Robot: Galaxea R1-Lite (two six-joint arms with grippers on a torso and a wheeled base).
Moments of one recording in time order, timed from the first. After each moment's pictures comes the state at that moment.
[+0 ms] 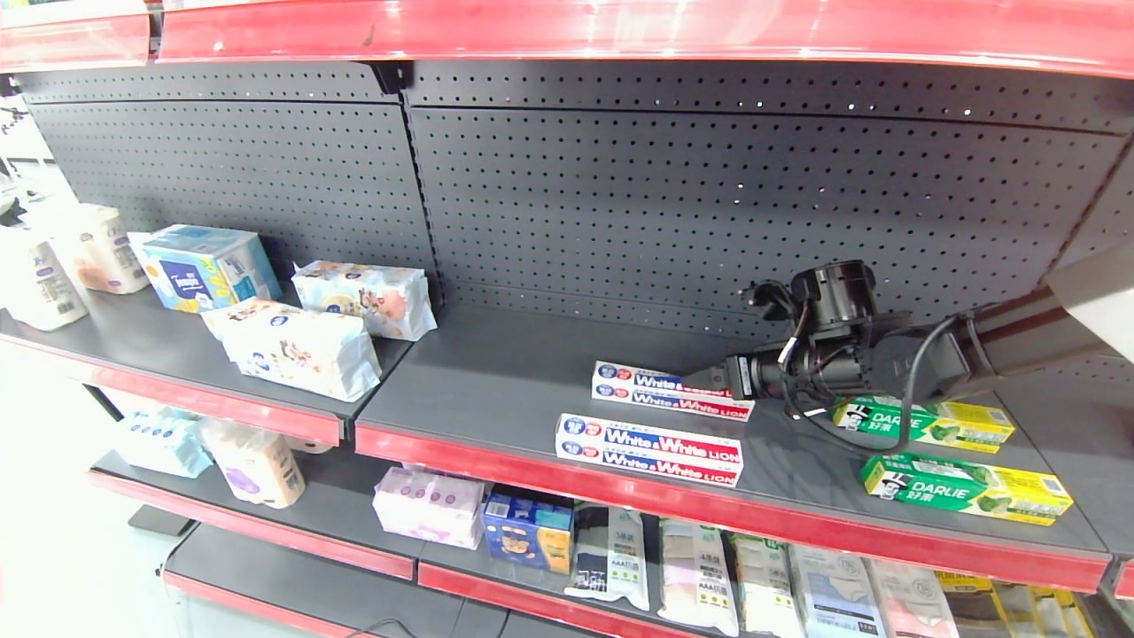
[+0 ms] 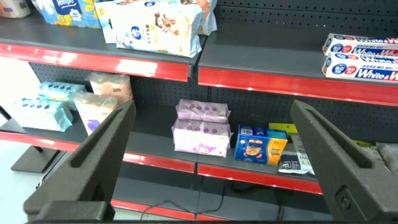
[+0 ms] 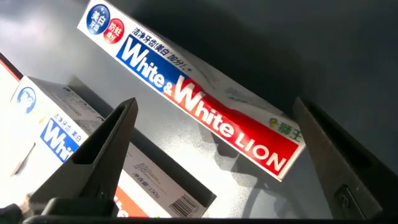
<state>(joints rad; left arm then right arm) 0.01 0.00 0.00 0.00 -0.06 -0.01 0.24 2.10 -1.18 -0.21 0.29 0.07</state>
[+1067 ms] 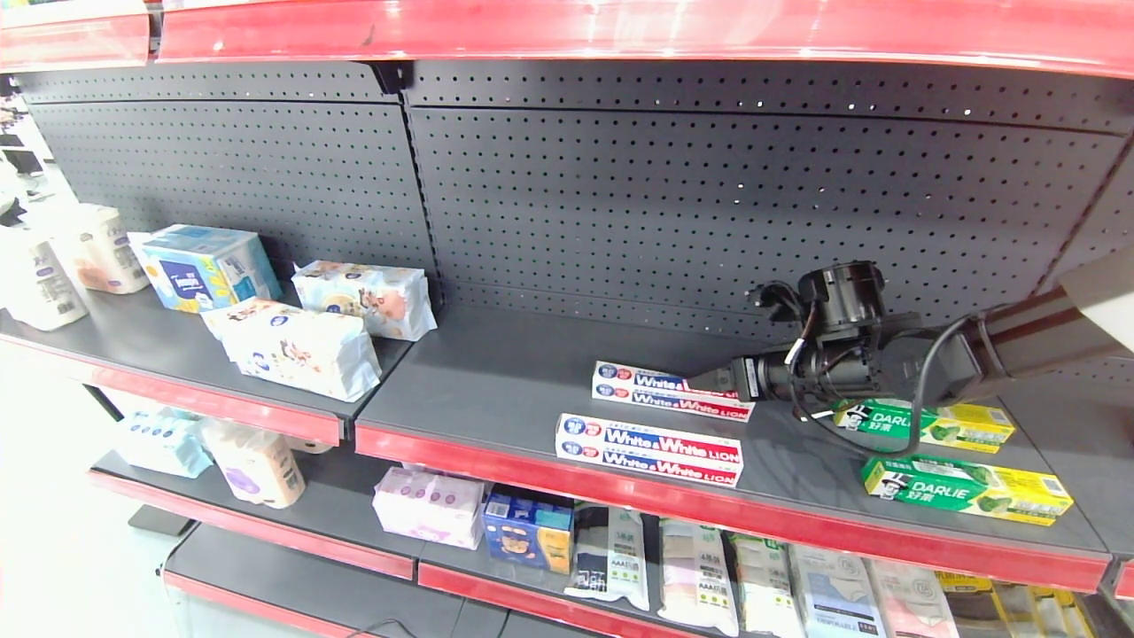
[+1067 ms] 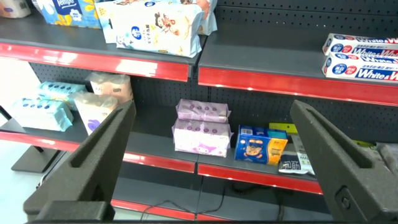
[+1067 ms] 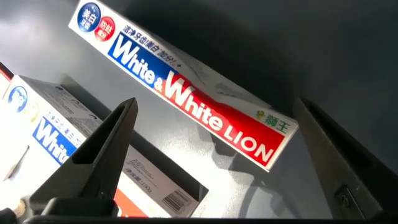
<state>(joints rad) 0.01 0.00 0.00 0.00 -0.06 -0.01 0.23 2.08 -1.15 -0.21 0.27 0.06</state>
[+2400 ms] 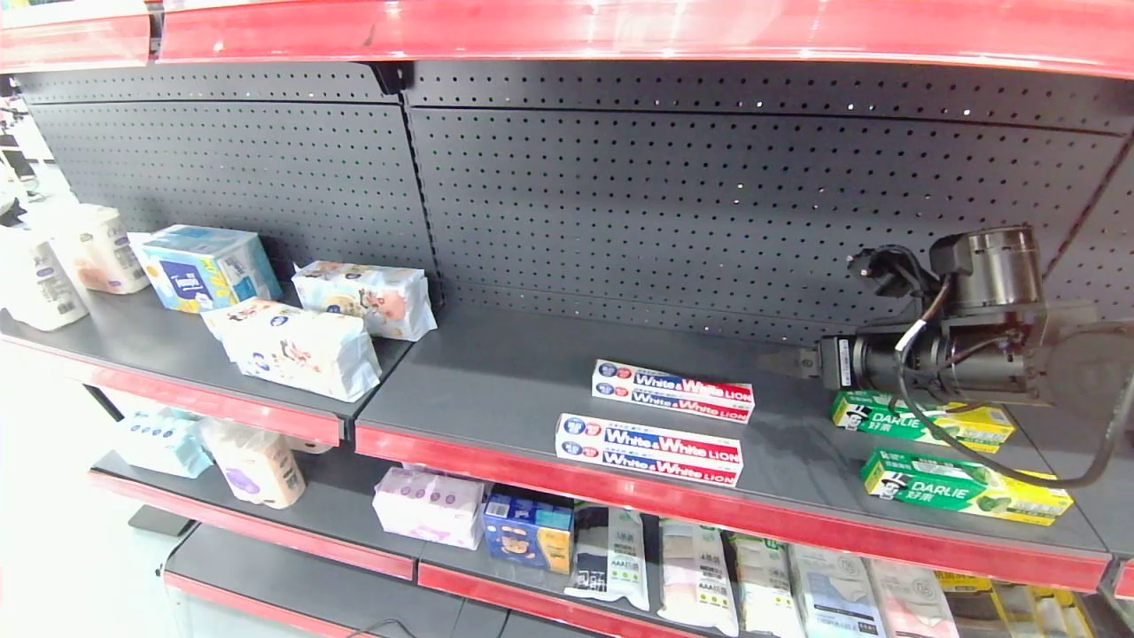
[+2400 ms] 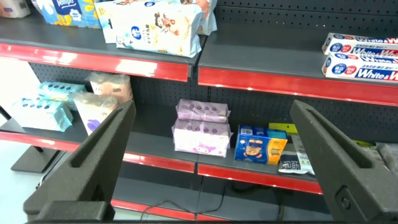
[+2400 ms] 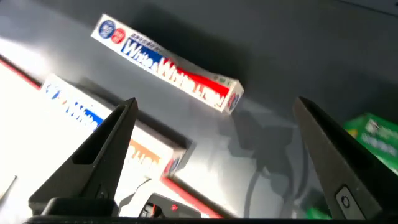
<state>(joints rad) 0.01 0.00 0.00 0.00 -0.06 -0.01 0.15 1.75 -0.94 -0.21 0.23 0.06</state>
